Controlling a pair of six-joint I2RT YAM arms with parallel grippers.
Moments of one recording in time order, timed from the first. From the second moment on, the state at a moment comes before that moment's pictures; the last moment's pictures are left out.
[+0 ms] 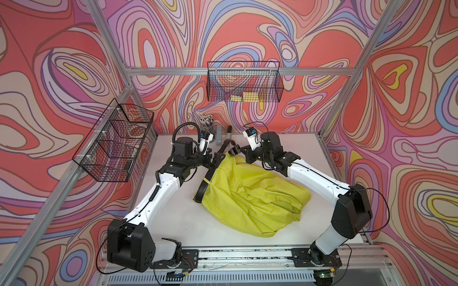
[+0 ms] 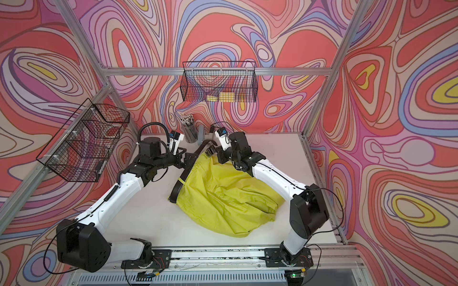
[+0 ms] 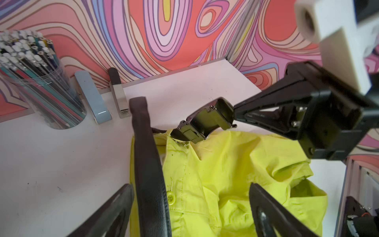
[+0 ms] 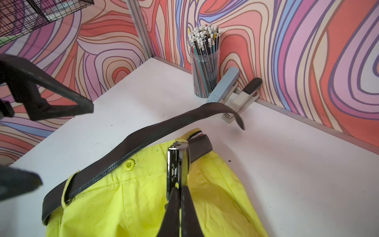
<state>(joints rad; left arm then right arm) -0.28 1.32 1.07 -0.21 0.48 0.02 0.57 1.66 1.40 -0.20 -0.19 0.05</state>
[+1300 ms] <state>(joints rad) -0.40 1.67 1.34 0.01 0.52 0.11 0.54 1.42 1.09 -0.01 -0.12 0.16</state>
